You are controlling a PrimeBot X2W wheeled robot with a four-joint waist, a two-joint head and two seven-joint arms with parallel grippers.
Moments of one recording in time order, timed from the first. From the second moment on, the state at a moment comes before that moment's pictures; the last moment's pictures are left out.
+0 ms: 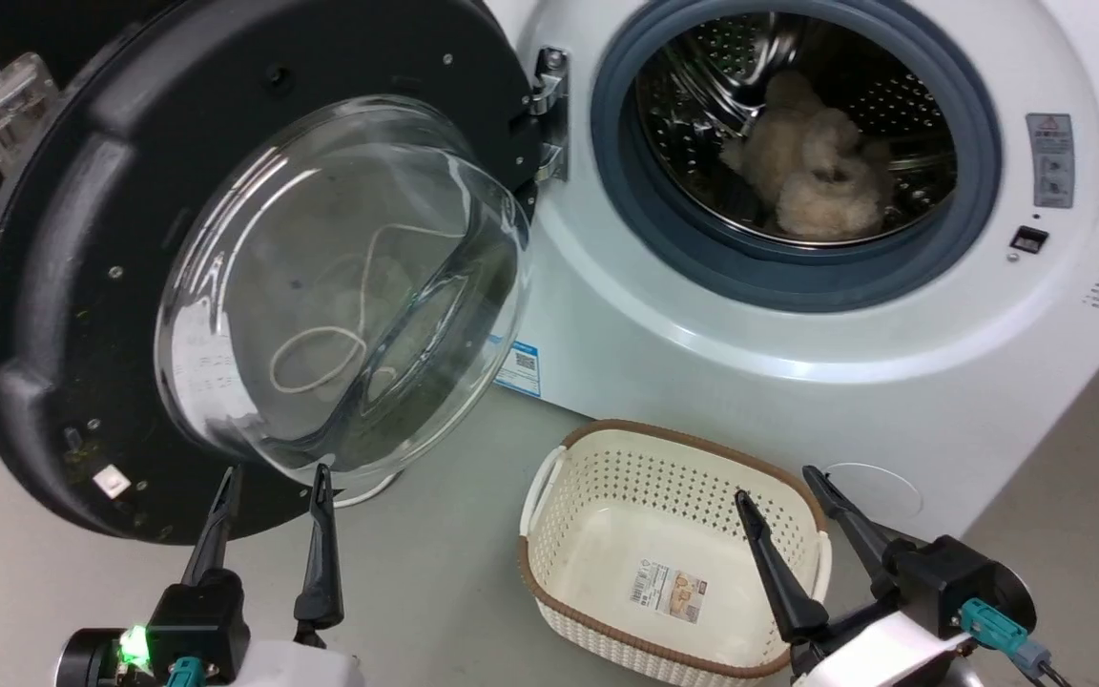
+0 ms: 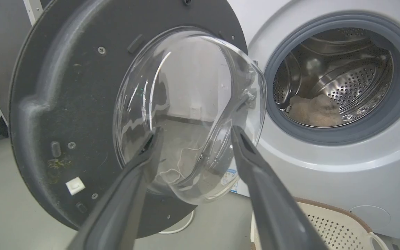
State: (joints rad) left arm 0.08 0.05 -0.01 -0.13 0.00 0.04 -0.15; right arm -0.04 -0.09 0.21 0.09 0.16 0.13 -0.15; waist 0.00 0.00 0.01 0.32
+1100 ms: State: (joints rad) left arm 0.11 0.06 -0.01 -0.16 0.00 0.05 -0.22; right arm -0.05 -0.10 0.30 0.13 0.23 0.13 -0.22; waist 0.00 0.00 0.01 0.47
